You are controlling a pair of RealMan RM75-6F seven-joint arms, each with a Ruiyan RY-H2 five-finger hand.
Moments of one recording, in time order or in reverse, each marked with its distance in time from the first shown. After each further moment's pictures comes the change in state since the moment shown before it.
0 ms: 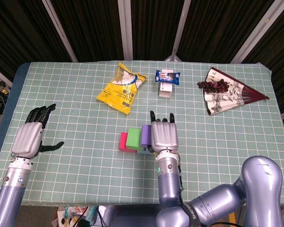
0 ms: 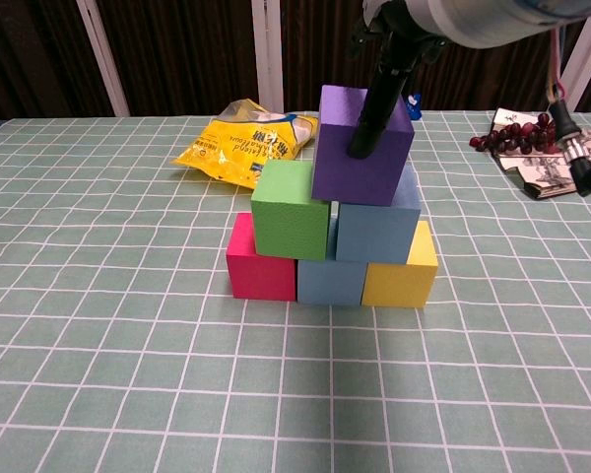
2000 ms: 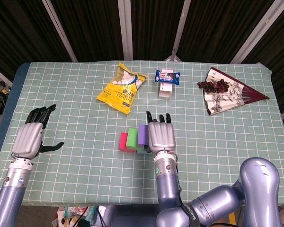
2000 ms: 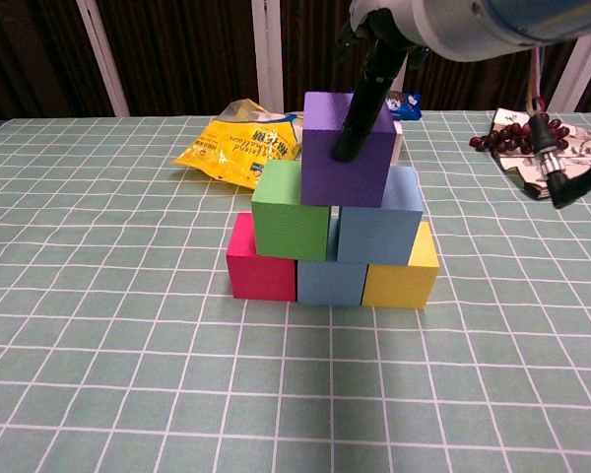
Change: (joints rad) left arm -0.004 0.000 0.003 -0.010 -0.015 0.003 0.023; right arm -0.027 -0.032 -0.010 0.010 -0.072 -0.032 0.002
